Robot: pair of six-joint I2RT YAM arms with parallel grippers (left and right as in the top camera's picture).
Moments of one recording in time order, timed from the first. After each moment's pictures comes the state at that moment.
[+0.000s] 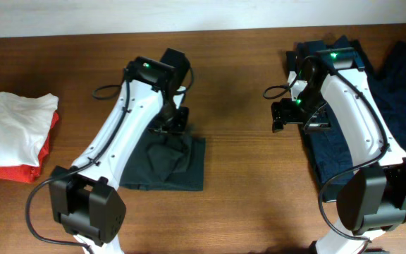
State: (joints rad) left arm -0.43 1.91 1.81 -1.48 0.04 -0.22; right arm 0.09 1.85 1.70 -1.49 -0.13 0.09
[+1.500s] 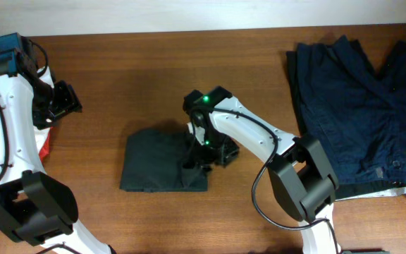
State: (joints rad) left arm 0.29 1.91 1.92 -1.45 0.07 -0.20; right arm 0.65 2.13 1.70 -1.40 -0.24 0.09
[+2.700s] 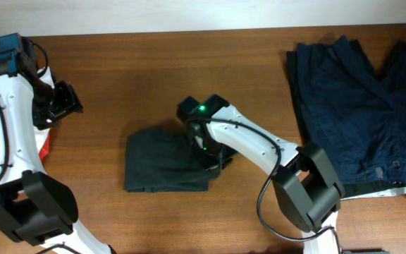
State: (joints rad) left arm 0.29 1.91 1.92 -1.46 0.08 -0.20; right arm 0.69 2.07 1.64 -1.35 -0.05 0.26
